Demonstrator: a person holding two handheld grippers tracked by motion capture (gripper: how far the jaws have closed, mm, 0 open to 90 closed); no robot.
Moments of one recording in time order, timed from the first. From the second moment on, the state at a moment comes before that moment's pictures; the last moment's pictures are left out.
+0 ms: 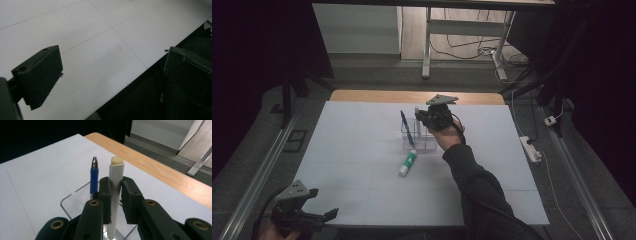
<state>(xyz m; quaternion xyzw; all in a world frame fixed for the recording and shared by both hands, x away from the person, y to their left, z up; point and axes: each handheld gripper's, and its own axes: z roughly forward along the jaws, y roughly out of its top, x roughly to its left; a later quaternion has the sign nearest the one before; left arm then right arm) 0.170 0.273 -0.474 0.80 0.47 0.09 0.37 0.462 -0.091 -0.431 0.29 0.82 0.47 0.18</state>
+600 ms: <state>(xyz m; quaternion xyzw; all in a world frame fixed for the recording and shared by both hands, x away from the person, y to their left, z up) 0.170 0.272 -0.474 0.80 0.47 0.09 0.37 0.459 -0.093 -0.435 0.30 0.83 0.44 0.17</state>
